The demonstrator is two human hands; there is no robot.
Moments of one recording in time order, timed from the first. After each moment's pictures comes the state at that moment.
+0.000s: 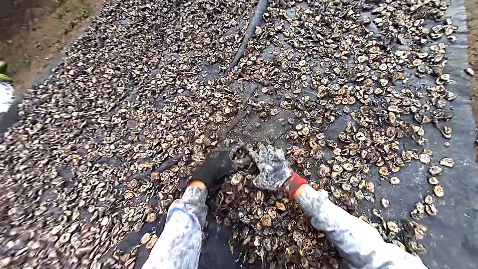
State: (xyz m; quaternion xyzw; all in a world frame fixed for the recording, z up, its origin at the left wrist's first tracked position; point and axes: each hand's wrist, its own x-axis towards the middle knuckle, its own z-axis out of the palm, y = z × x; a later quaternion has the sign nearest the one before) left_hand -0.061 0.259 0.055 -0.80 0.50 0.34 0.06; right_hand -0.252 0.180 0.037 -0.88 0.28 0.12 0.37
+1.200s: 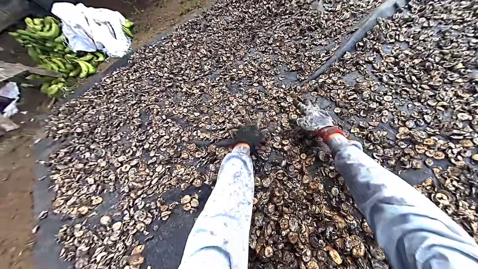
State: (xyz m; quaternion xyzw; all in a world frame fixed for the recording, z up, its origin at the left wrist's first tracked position) left_hand 0.041 0.274 0.038 -0.93 0.26 0.25 0.01; right_hand -0.076 0.061 0.023 -0.93 0.28 0.07 0.25
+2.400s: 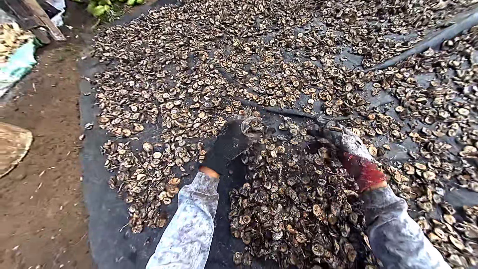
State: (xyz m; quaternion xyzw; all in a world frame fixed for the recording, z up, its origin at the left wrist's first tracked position) left_hand -0.010 0.522 0.107 -0.94 0.17 0.17 -0.25; right_hand -0.161 0.231 0.060 -0.68 0.27 0.03 0.68
